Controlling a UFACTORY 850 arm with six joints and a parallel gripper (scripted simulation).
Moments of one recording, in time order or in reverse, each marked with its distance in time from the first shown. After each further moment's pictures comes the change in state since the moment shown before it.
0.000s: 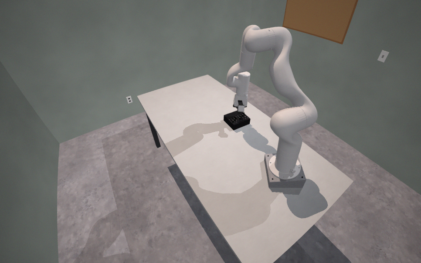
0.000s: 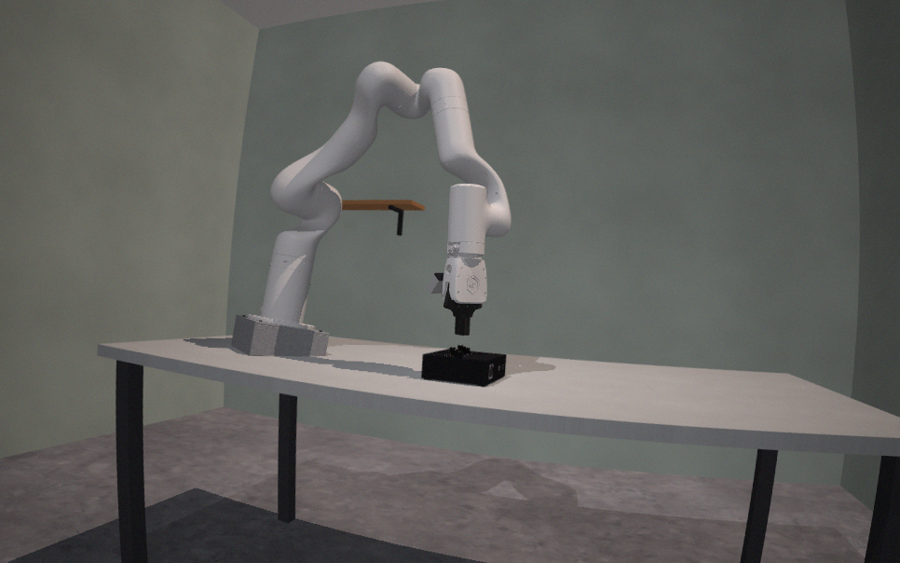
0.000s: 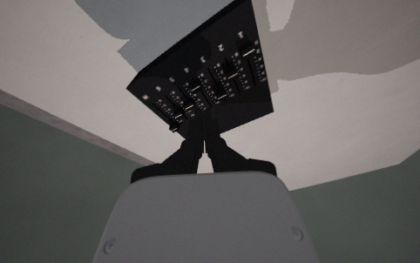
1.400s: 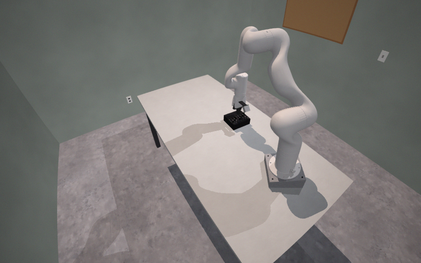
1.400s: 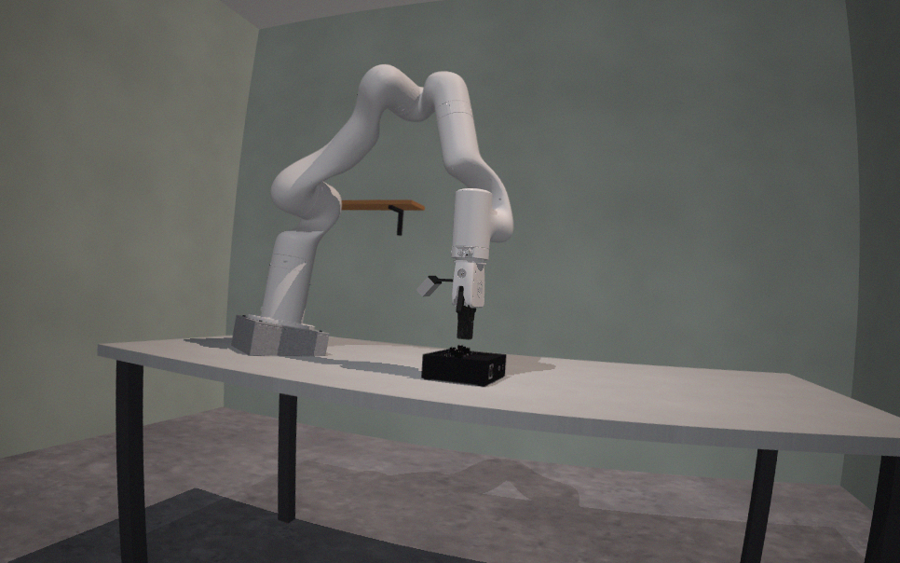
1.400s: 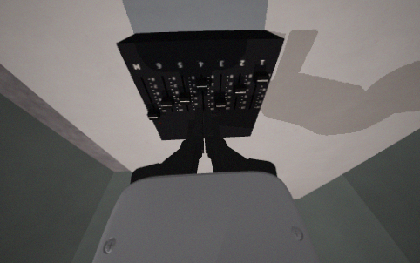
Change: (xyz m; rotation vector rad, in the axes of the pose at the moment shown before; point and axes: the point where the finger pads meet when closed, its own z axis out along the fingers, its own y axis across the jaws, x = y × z) arm -0.003 0.006 0.009 0.025 0.010 -0.493
